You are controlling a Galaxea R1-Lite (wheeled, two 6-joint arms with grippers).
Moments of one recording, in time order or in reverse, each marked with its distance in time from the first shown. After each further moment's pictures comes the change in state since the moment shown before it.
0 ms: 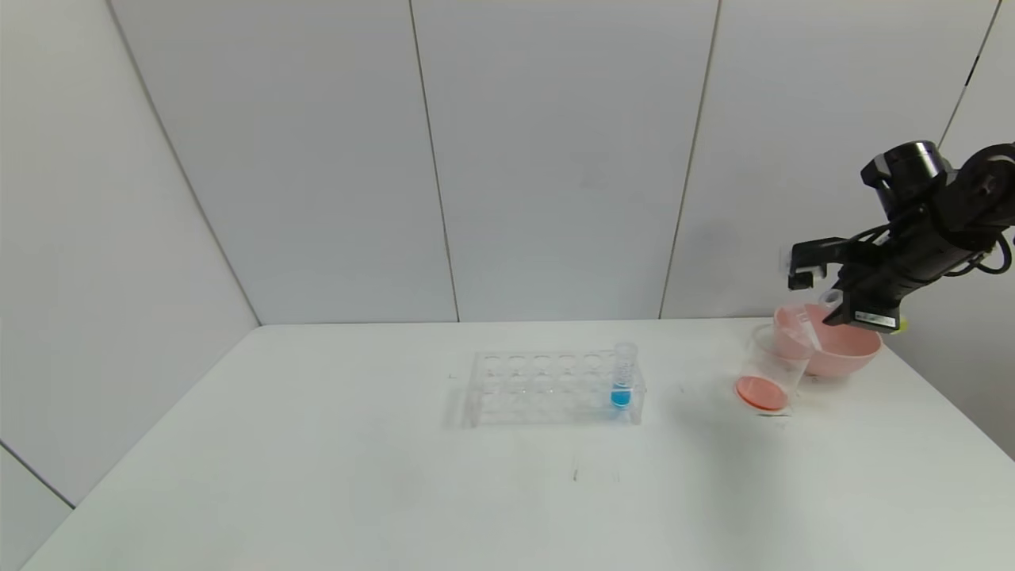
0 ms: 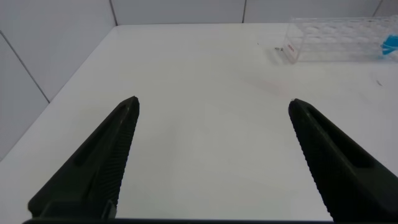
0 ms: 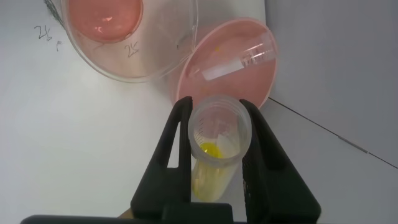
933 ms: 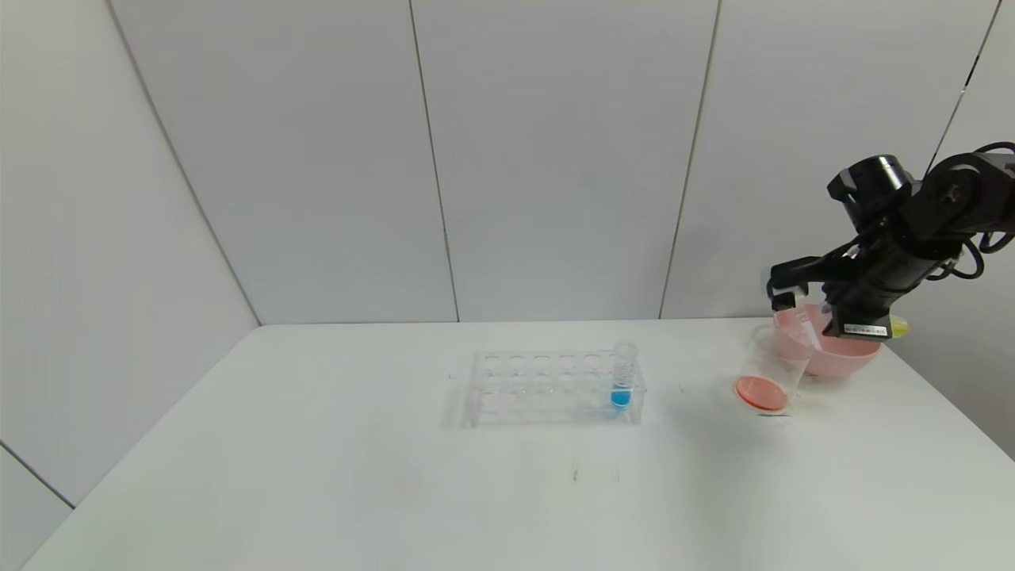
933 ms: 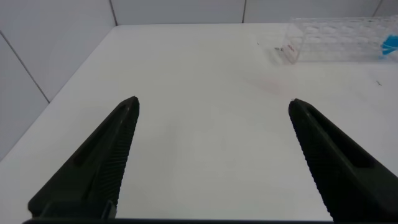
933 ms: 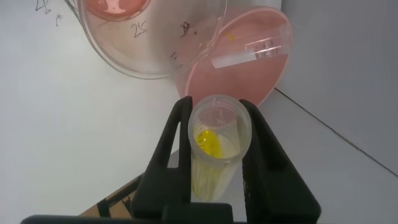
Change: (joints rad) left arm 0.000 0.000 0.000 0.000 0.000 0.000; right arm 0.061 0.024 0.000 0.032 -0.153 -0.040
